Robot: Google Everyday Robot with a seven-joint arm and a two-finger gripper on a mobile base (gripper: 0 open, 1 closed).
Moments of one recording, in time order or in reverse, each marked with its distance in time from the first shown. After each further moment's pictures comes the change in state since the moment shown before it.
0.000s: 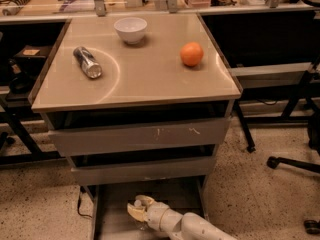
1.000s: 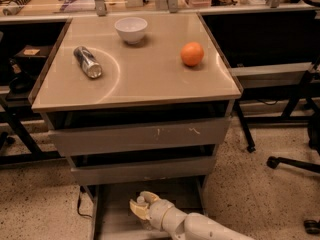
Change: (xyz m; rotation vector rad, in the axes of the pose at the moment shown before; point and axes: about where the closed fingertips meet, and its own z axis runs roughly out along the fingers) arm -0.059 0.025 -0.045 0.128 0.047 -0.018
